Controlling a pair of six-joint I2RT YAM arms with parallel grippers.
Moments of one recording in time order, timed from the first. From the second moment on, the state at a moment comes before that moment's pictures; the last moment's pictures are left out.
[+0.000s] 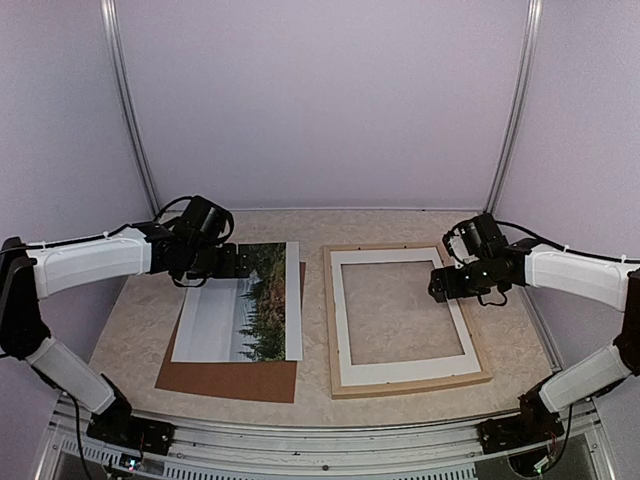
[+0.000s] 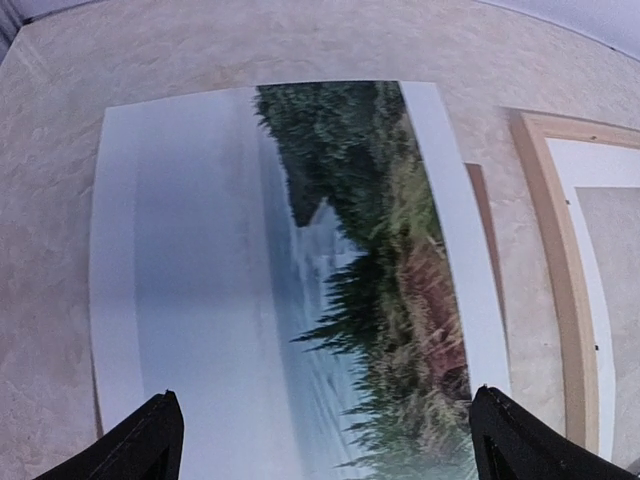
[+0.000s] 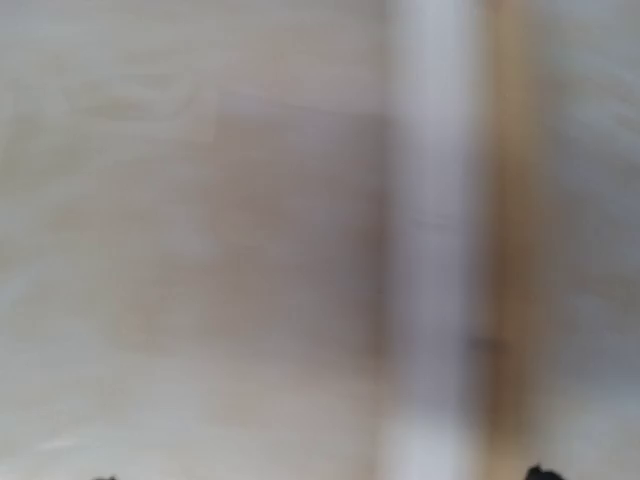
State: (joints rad) left arm -0.64 1.51 1.07 -0.42 -0.29 -0.48; right arm 0.38 1.36 0.86 -0.46 0.07 0.22
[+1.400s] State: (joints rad) left arm -0.17 1.65 0.91 -0.47 0.14 -0.37; right arm 1.02 2.23 1.62 -0.32 0.02 0.47
